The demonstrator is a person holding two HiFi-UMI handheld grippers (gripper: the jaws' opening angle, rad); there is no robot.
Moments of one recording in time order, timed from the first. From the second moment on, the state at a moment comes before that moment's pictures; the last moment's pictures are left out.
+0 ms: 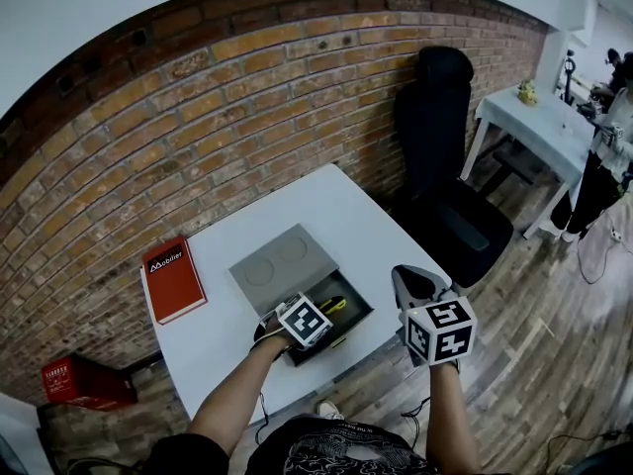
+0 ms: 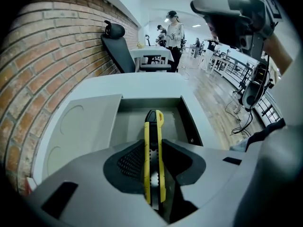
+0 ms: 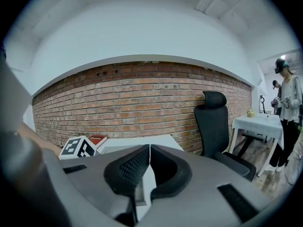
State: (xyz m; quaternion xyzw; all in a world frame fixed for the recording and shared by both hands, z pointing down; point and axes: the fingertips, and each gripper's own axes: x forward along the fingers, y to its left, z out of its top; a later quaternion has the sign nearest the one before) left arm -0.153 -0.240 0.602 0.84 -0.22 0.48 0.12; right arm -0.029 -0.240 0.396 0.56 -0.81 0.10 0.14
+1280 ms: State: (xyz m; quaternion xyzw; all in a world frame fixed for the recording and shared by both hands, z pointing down) left arm -0.153 -0.207 0.436 0.85 -0.44 0.29 0.05; right arm -0.019 -0.177 0.365 0.50 -0.85 0.08 0.13
